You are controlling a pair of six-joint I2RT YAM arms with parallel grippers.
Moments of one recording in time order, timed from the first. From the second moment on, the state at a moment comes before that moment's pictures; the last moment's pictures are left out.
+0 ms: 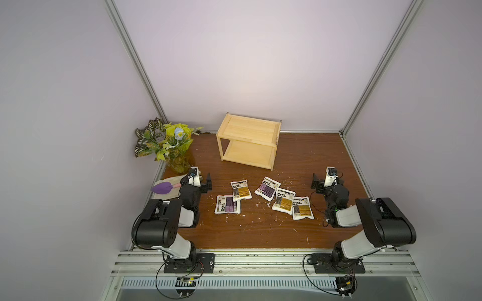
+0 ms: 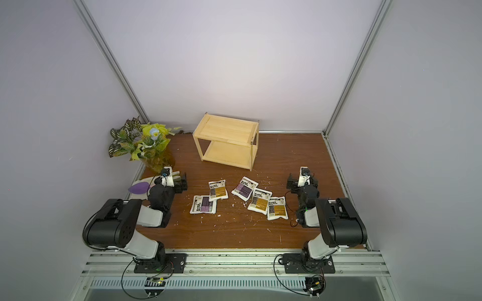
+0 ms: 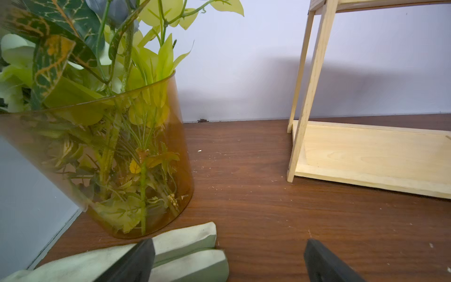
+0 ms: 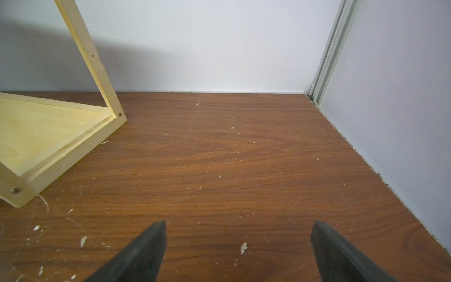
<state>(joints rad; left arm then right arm) 0.00 1.55 0.19 1.21 -0.05 0.05 0.05 1.56 0.21 1.18 0.12 0.00</state>
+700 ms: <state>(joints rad) 0.00 1.55 0.19 1.21 -0.05 0.05 0.05 1.56 0.21 1.18 0.12 0.00</state>
